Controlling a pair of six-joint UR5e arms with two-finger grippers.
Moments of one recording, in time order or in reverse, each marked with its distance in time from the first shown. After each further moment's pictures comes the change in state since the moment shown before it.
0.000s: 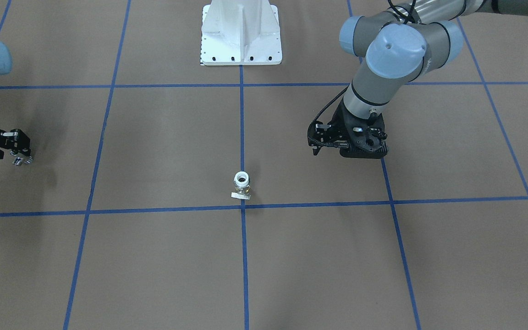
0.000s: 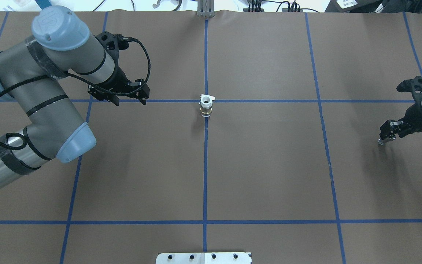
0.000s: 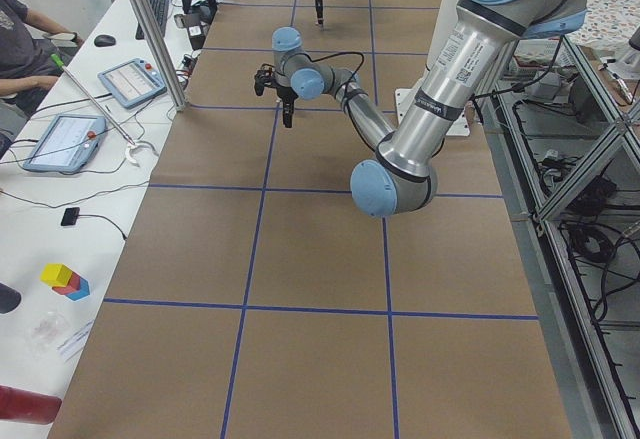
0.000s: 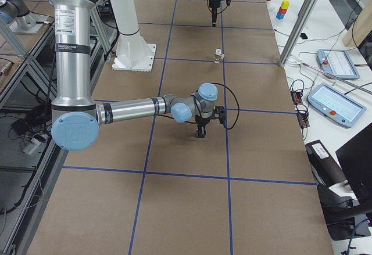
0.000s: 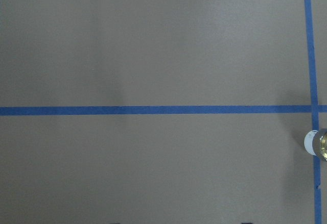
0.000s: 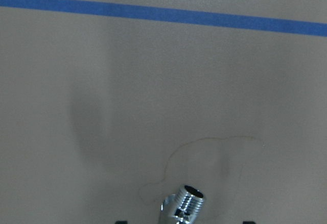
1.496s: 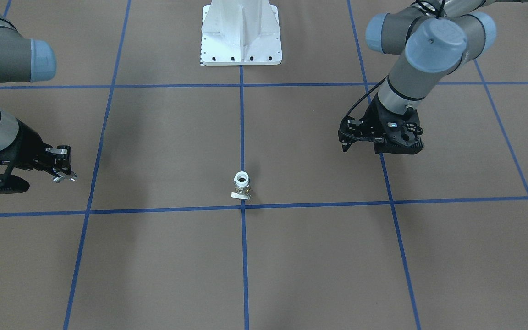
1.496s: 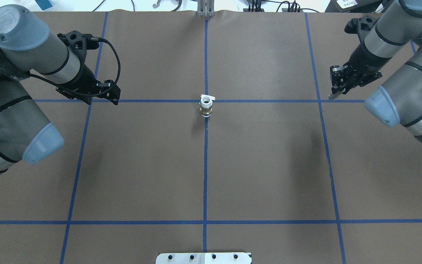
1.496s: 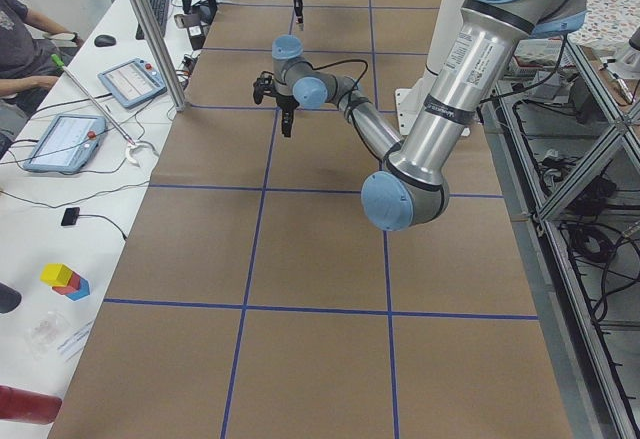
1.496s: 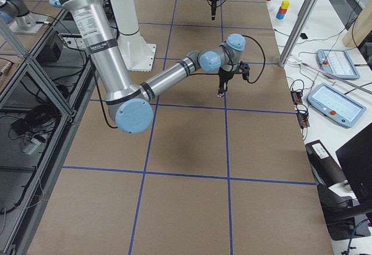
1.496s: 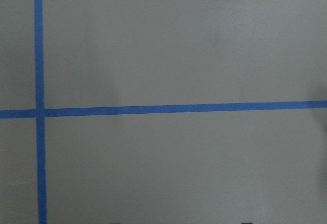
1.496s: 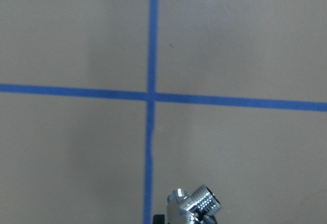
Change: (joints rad) left arm -0.072 0.147 -0.083 -0.004 -0.029 0.136; right arm 0.010 0.477 0.021 -0.446 0.054 0.148
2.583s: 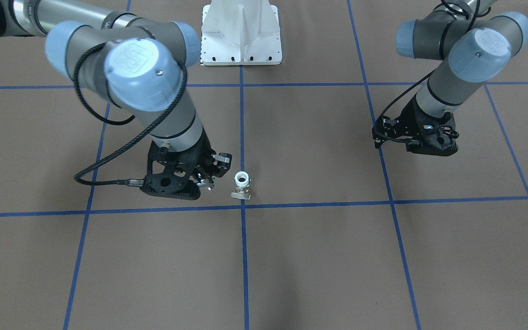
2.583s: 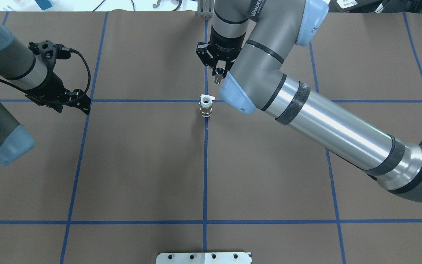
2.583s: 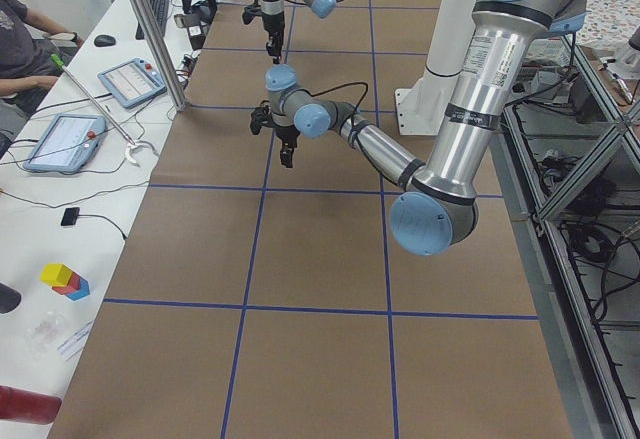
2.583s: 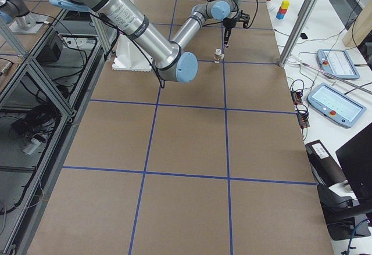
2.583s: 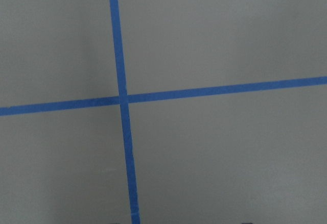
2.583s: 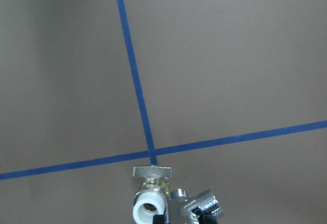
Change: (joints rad) left arm -0.047 0.113 -0.006 -0.005 -0.075 0.123; right arm -0.252 0.550 -0.311 -0.020 -0.180 0.445
